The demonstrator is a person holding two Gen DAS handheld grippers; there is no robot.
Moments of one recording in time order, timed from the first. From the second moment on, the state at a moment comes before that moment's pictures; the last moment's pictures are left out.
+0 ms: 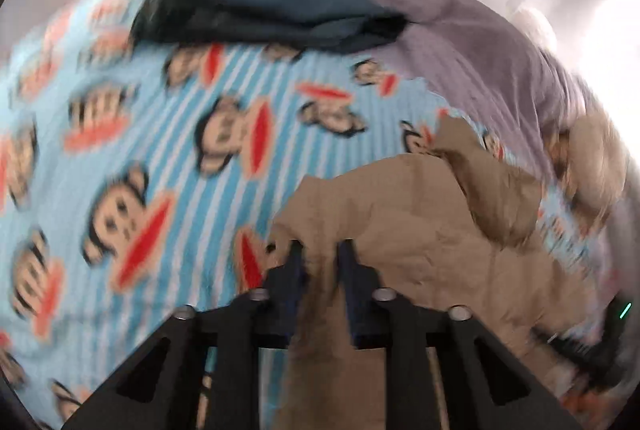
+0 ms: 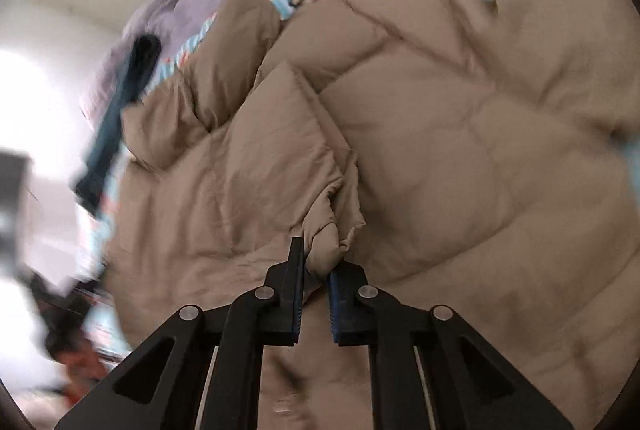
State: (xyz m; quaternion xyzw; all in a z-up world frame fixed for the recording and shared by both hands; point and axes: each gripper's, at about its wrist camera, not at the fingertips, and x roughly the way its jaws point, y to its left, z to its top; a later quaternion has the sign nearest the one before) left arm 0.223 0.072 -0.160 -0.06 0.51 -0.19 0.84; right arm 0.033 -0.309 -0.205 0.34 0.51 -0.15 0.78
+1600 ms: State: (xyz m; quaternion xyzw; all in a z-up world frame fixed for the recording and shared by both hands) left arm 0.079 0.011 -0.123 0.12 0.54 -0.18 0.81; right arm -0.076 -0.294 -0.170 0.38 0.52 -0.14 0.75
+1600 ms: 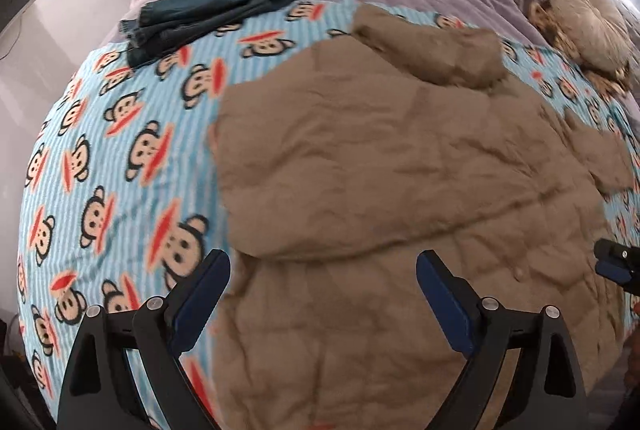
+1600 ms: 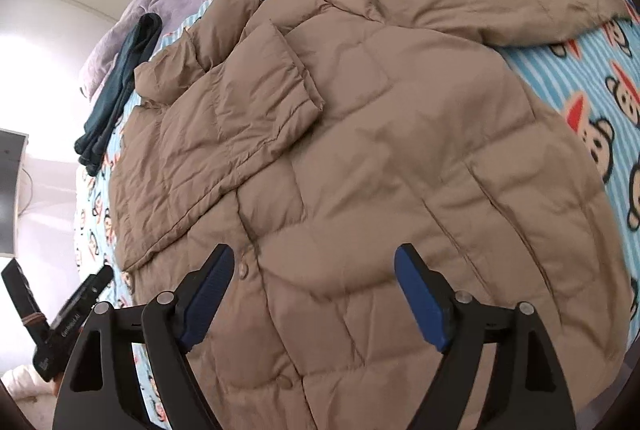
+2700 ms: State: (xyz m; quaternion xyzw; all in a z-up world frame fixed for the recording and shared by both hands) left arm 0.011 -0.214 -0.140 0.15 0.59 -0.23 0.76; right arm -0.187 -0.627 -0.201 0.56 0.34 -0.24 0.71
